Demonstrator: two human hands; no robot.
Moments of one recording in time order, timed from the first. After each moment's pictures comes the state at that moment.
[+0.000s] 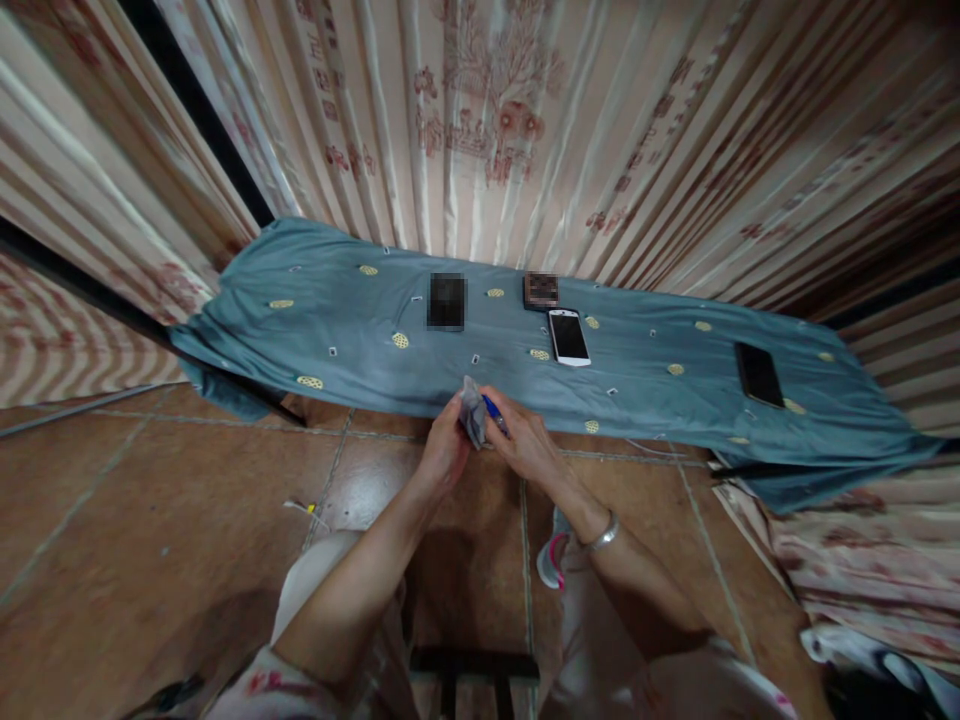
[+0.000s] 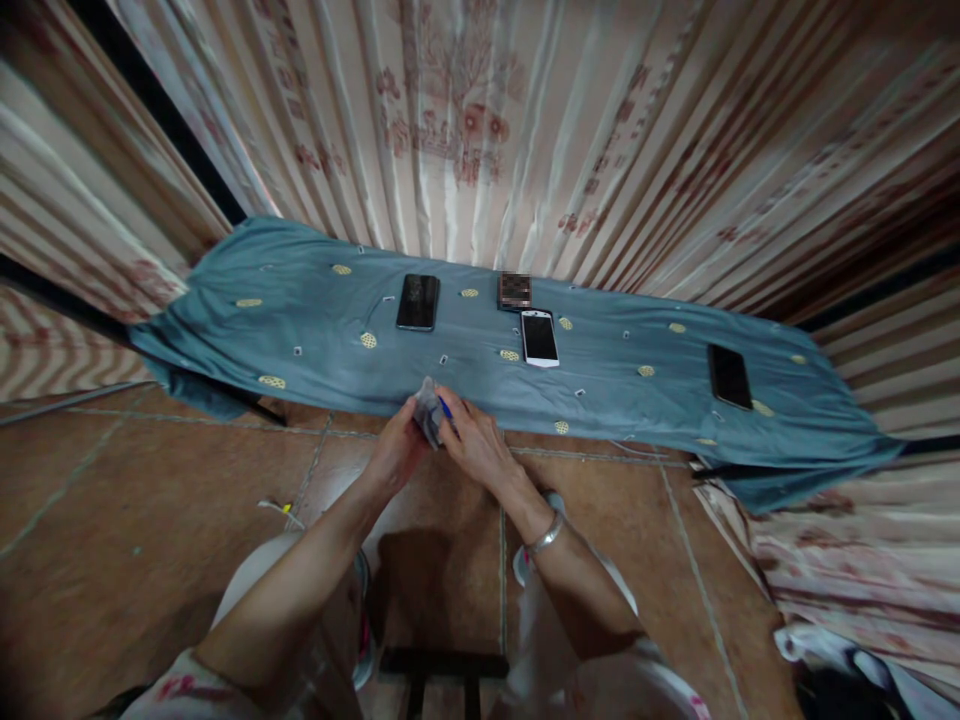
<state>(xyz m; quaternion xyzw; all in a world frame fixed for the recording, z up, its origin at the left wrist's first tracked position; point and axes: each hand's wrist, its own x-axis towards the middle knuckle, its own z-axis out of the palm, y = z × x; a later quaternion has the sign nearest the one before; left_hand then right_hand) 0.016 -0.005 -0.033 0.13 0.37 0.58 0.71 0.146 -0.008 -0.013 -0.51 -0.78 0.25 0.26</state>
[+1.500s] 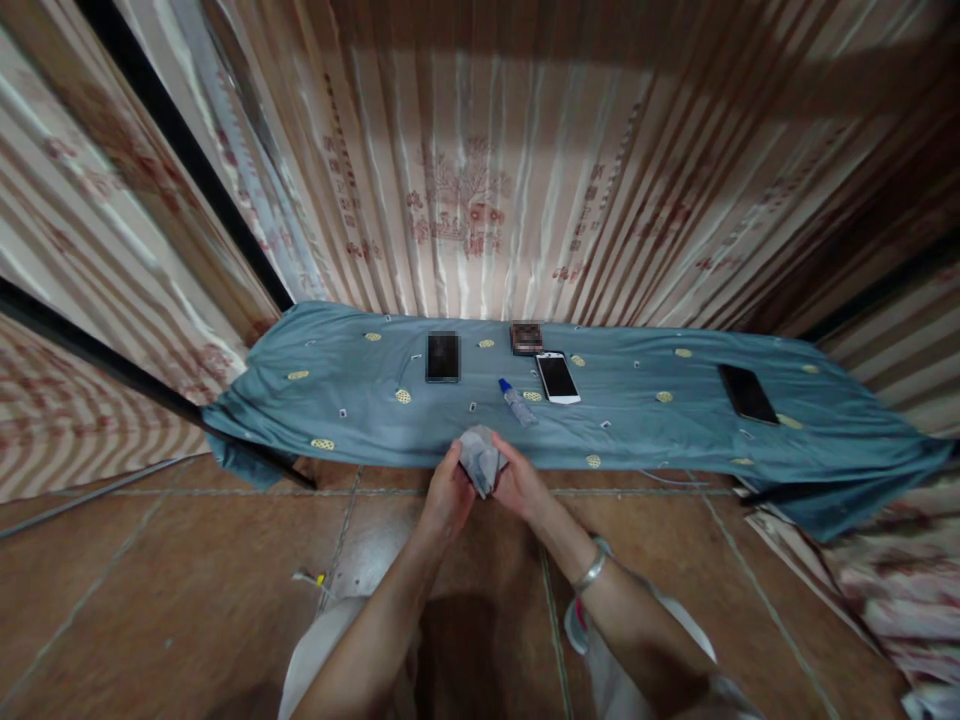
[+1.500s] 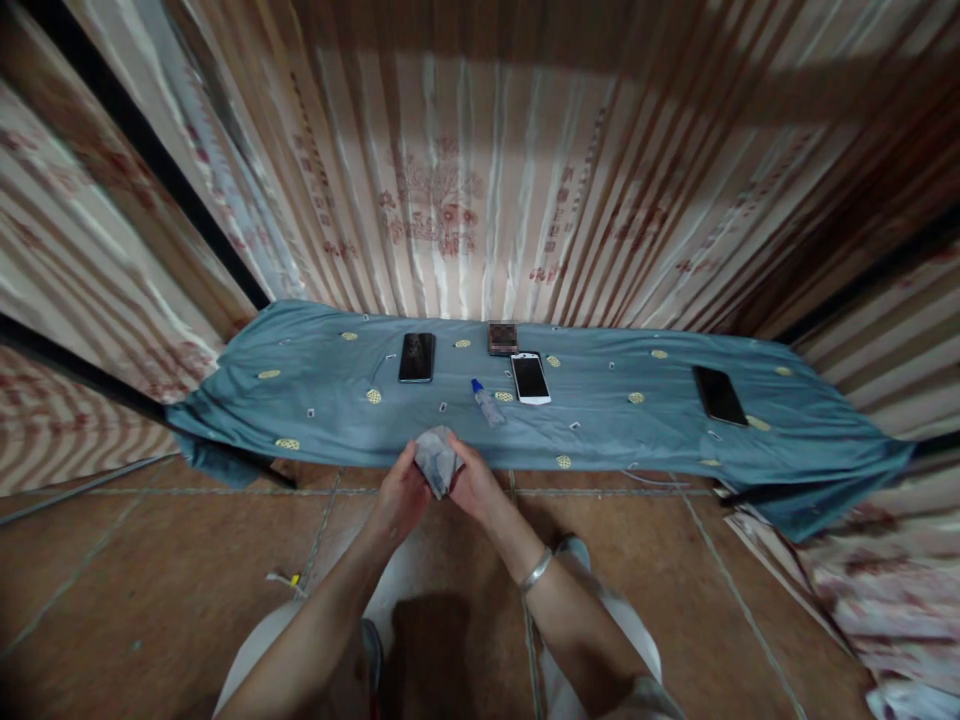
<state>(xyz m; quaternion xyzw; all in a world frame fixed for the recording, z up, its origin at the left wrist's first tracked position) 0.012 -0.008 -0.022 0.13 0.37 0.56 0.73 0.117 0.009 -0.036 -0.30 -0.16 0.80 0.49</state>
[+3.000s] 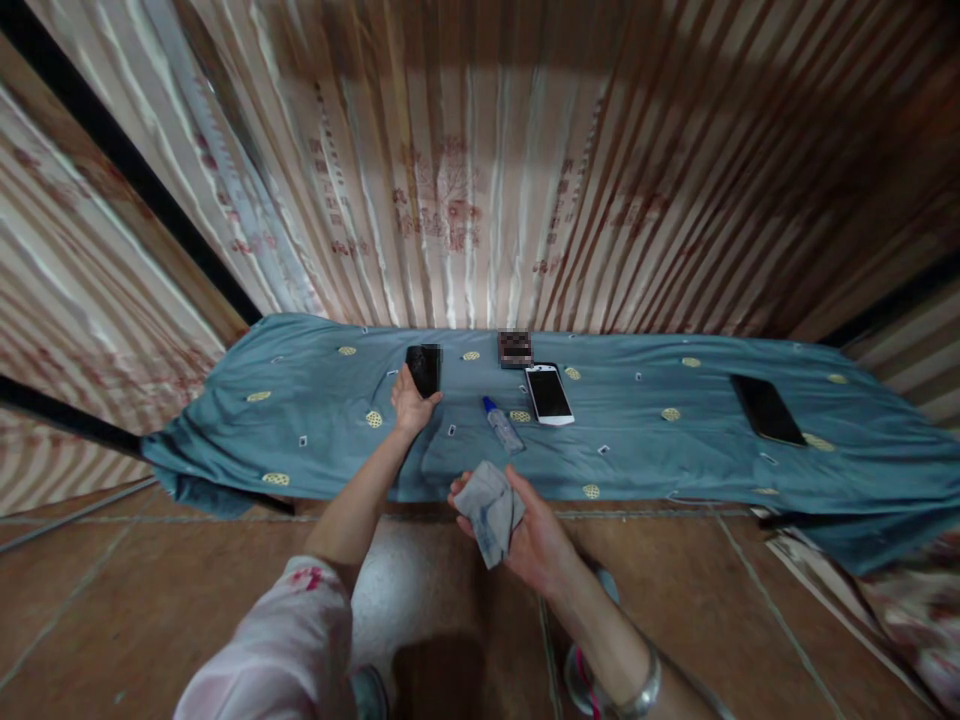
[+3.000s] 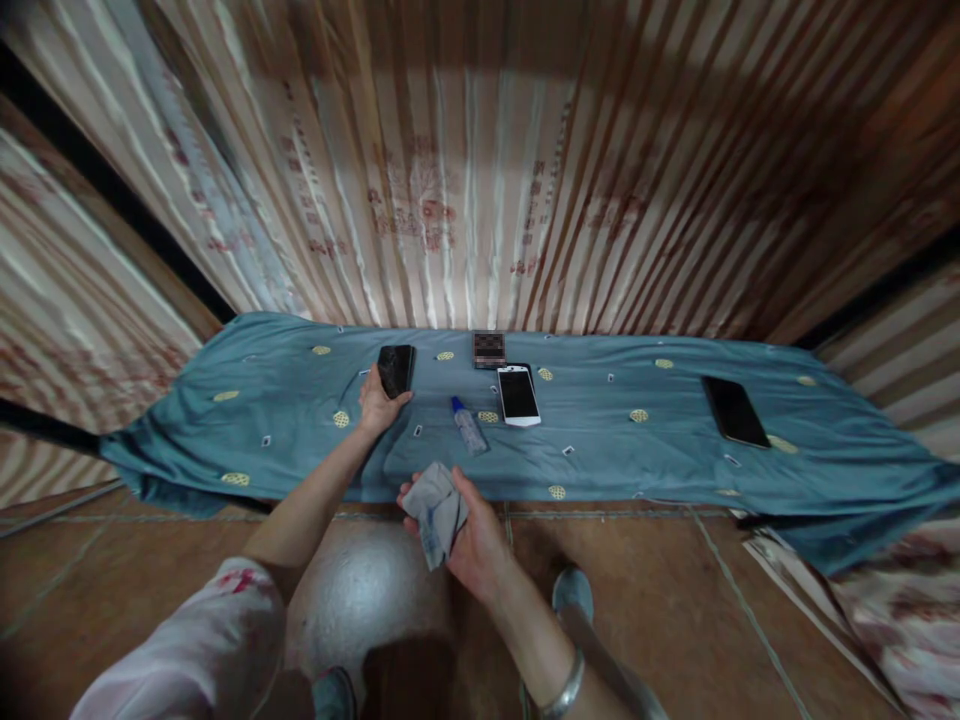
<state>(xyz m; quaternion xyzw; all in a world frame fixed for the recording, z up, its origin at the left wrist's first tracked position) -0.022 0.201 -0.068 0.58 0.69 0.40 0.20 0.156 -0.008 -0.002 -0.28 -0.07 0.84 0.45</state>
